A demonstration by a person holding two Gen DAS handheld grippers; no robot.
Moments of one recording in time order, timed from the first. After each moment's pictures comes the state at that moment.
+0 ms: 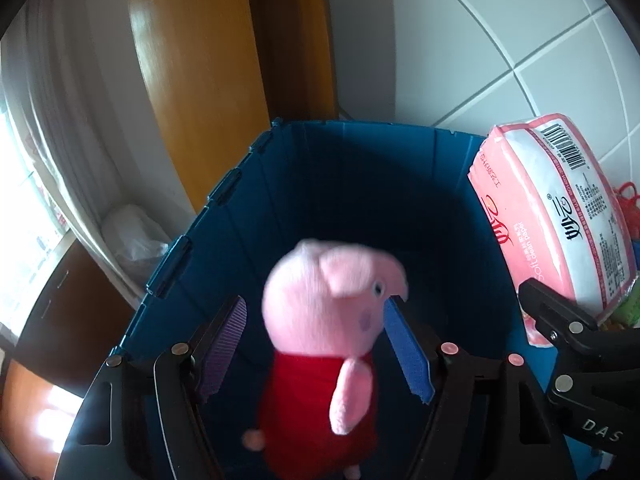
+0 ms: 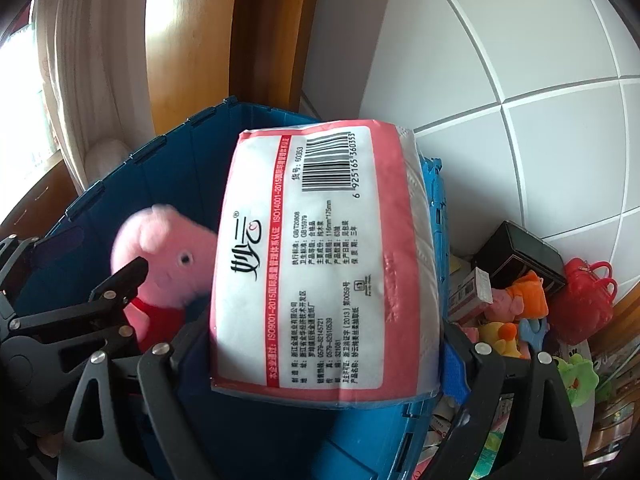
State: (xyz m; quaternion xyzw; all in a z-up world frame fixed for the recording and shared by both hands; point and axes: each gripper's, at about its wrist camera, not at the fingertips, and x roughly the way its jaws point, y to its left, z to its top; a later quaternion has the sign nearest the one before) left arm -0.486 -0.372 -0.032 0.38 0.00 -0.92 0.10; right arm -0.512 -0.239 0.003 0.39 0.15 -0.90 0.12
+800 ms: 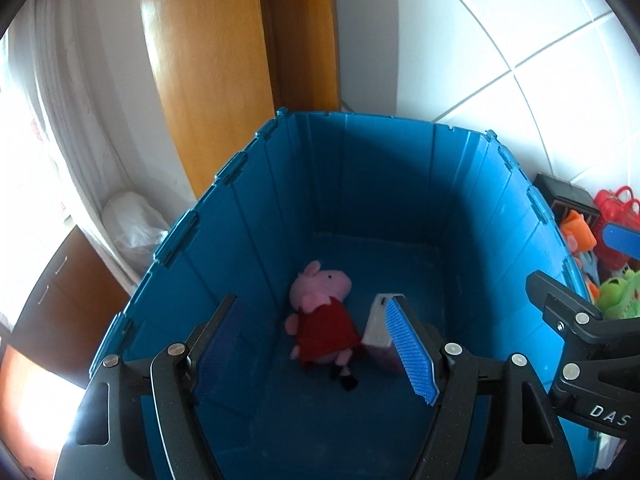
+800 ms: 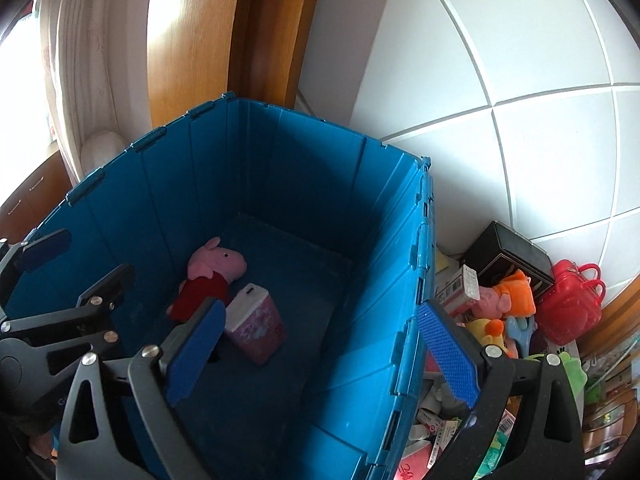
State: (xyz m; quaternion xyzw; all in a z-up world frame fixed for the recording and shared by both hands) left arm -0.460 -0.371 -0.030 0.39 0.02 -0.91 0.10; right arm -0.492 -0.238 0.005 0.38 0.16 -0.90 0.11
